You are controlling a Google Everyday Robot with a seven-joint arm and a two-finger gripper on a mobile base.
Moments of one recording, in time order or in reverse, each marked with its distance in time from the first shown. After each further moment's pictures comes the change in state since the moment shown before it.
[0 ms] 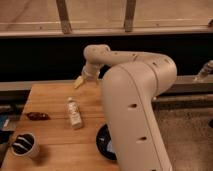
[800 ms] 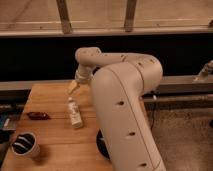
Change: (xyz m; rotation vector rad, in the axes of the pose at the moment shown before) arm 0.002 0.024 0.023 -0.021 0.068 -0.039
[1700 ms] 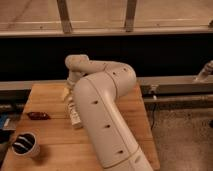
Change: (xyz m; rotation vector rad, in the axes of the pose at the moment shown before) arm -0.008 0.034 0.081 -0.064 0.184 -0.065
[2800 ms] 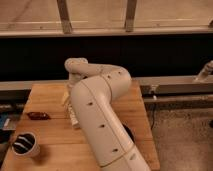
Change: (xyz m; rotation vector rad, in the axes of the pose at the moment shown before) arm 0.016 -0.002 0.020 -0.018 0.091 0.069
